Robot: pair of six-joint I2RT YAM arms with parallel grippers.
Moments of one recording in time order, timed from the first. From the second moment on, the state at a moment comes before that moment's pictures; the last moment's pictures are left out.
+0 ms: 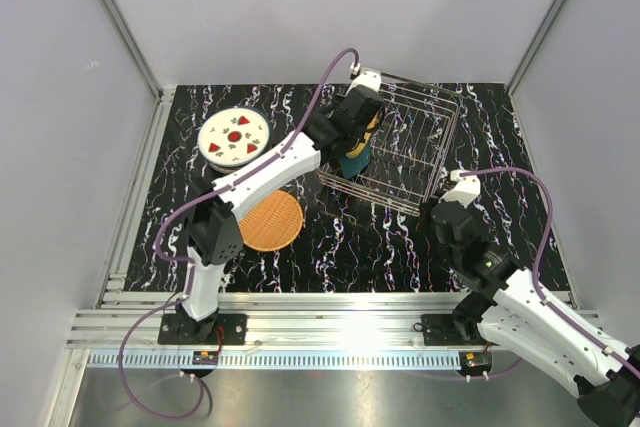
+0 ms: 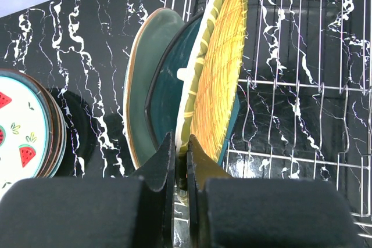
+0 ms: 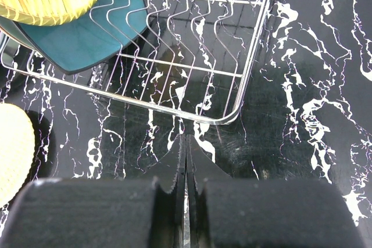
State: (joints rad) left arm -0.84 2.00 1.98 -0.59 -0.55 -0.23; right arm 0.69 0.66 0.54 -0.35 0.59 0.58
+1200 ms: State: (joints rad) left arm -0.84 2.07 1.92 -0.55 -0.50 -0.27; right arm 0.69 0.67 0.54 -0.34 0.59 0.58
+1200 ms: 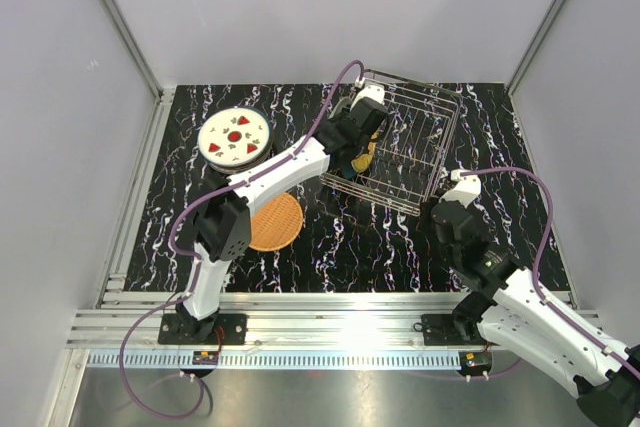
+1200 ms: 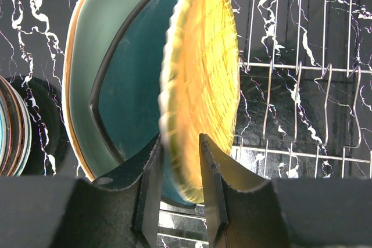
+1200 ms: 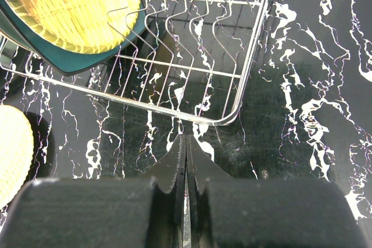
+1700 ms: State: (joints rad) left arm -0.84 2.07 1.92 -0.53 -0.49 -0.26; right arm 0.69 0.67 0.53 -0.34 0.59 0.58
